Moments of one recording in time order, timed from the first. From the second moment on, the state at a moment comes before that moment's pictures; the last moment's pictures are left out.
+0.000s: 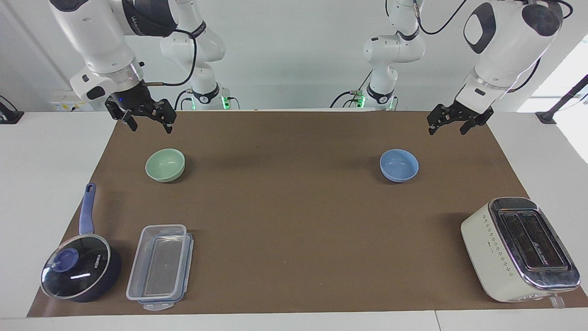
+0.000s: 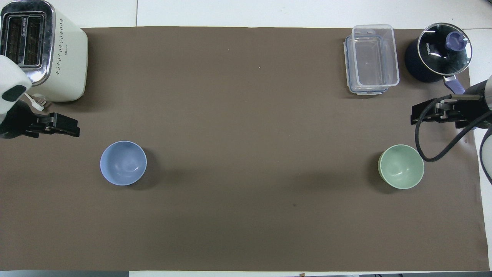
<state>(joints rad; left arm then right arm) -0.02 -0.06 -0.06 -1.80 -0.02 1.68 0.00 -0.02 -0.03 0.04 -1.66 -0.01 1.60 0.13</state>
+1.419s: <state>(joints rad) -0.02 -0.05 -0.06 -2.34 -0.02 2.20 0.12 -0.26 -0.18 0.04 -2.41 -0.01 2.25 -0.11</state>
